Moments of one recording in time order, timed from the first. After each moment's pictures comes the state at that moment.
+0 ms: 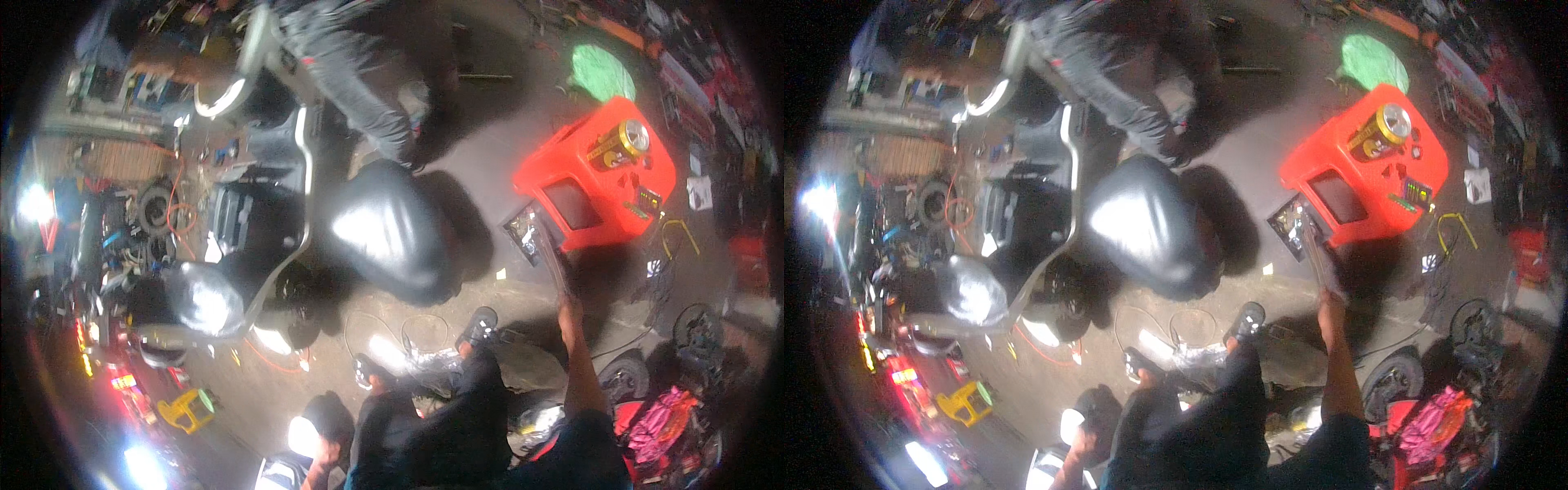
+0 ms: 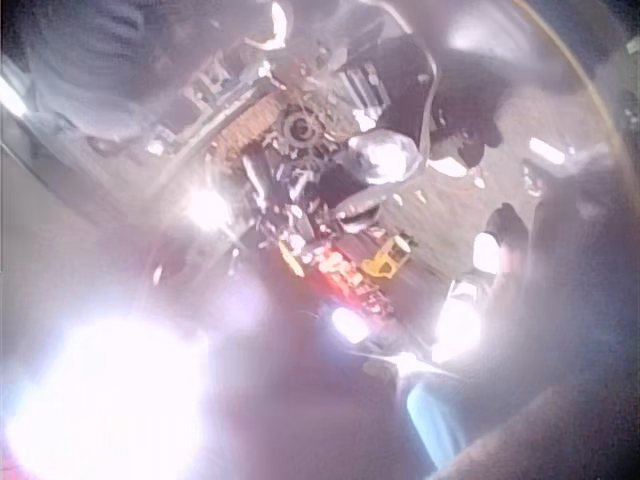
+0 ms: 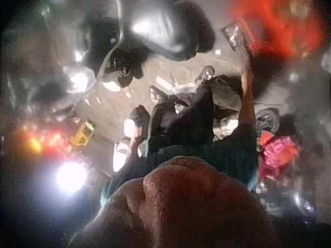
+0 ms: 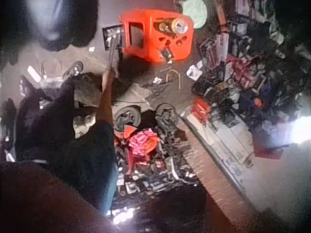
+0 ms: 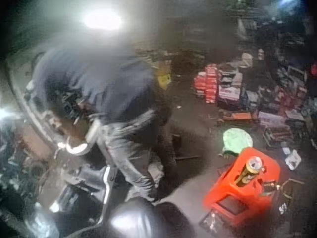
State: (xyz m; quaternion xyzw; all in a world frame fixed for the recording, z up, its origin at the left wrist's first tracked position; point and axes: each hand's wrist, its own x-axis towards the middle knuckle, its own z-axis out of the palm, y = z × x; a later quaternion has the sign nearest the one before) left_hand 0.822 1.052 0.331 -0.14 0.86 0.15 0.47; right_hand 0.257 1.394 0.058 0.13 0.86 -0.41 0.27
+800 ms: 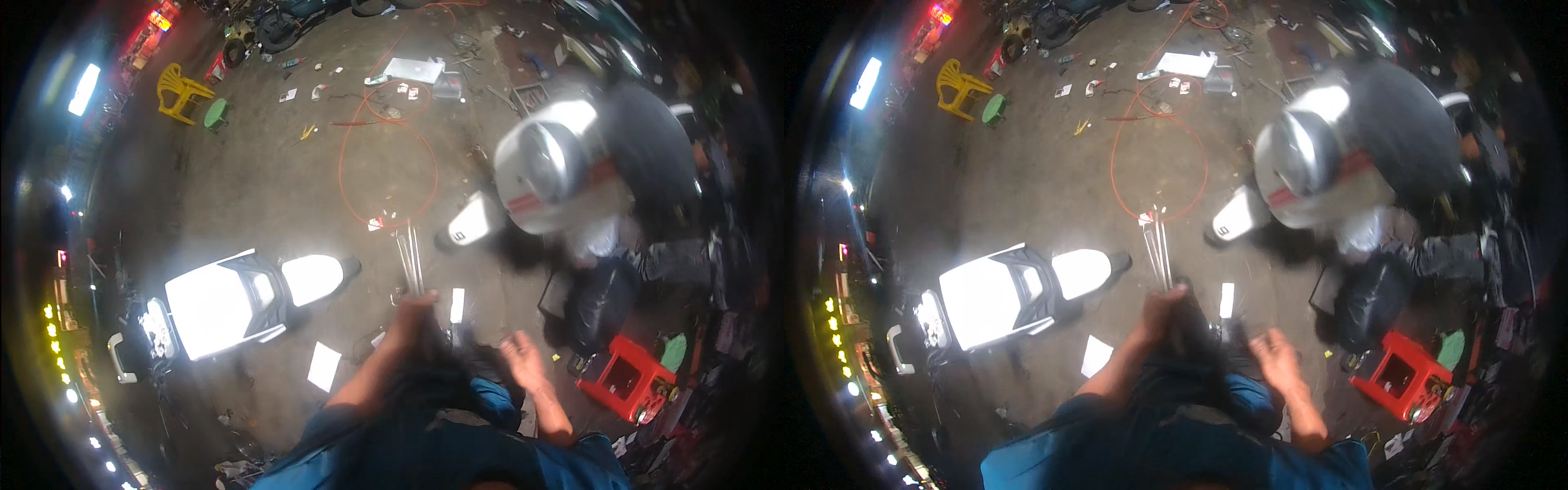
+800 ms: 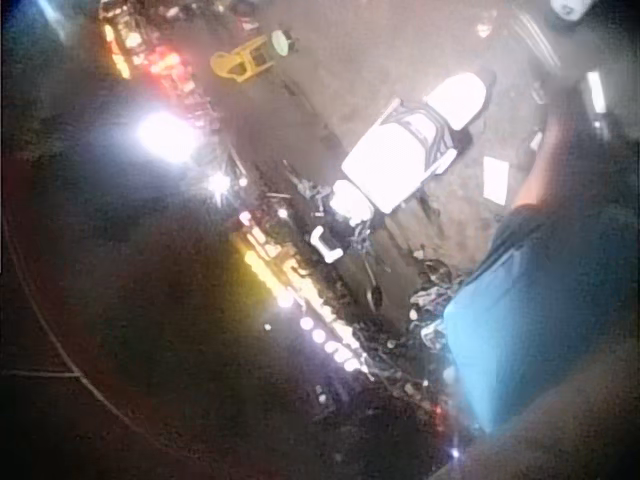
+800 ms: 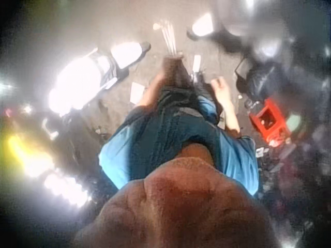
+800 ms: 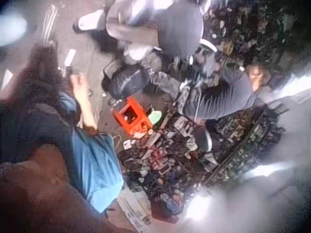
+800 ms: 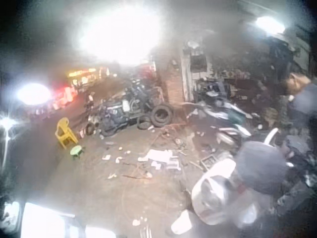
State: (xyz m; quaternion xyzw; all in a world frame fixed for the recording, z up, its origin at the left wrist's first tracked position) left_hand 0.933 0.974 0.418 -0.66 0.26 0.63 -0.31; right_hand 0.664 1.027 0.430 -0.47 0.66 -0.13 0.57
